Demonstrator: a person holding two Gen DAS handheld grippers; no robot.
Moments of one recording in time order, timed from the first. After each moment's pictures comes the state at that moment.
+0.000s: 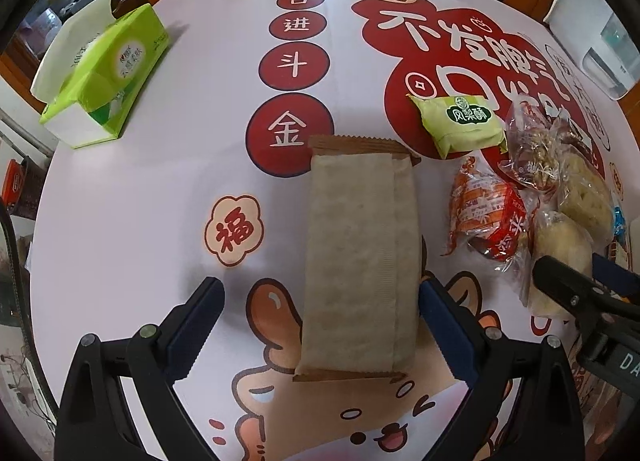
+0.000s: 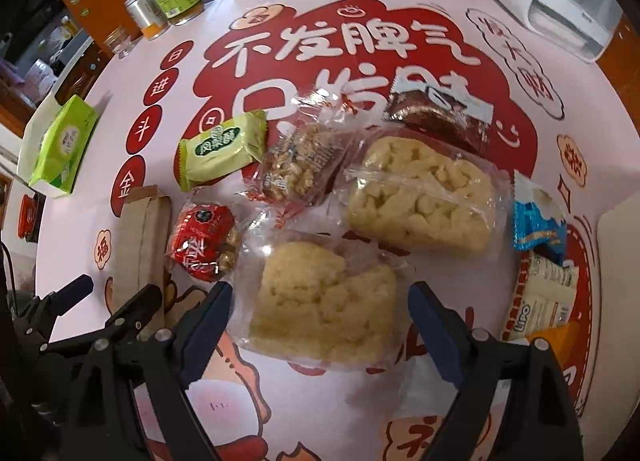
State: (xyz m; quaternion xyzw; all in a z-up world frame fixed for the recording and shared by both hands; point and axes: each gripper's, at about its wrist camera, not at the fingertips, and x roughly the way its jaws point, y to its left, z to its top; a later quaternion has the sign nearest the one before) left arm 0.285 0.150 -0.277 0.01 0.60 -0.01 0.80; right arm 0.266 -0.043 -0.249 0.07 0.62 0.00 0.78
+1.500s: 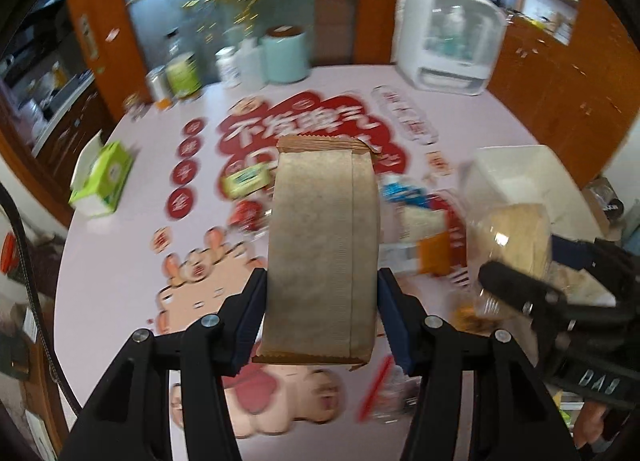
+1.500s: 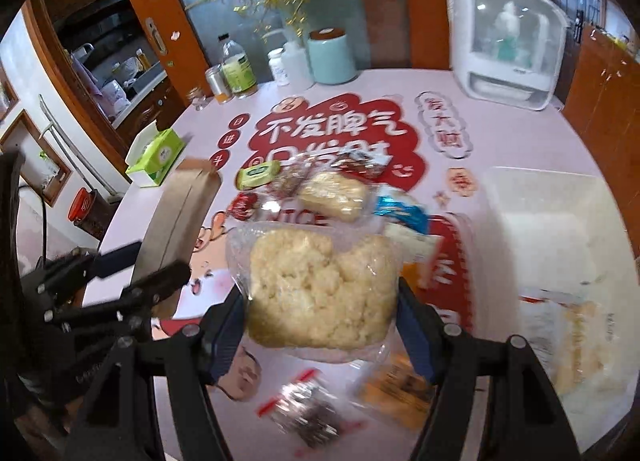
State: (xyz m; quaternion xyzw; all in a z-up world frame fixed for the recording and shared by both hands) left arm 0.114 -0.010 -0.102 0.06 0.47 -0.12 0.87; right arm 0.096 -0.162 -0.099 0.05 0.48 0.08 0.87
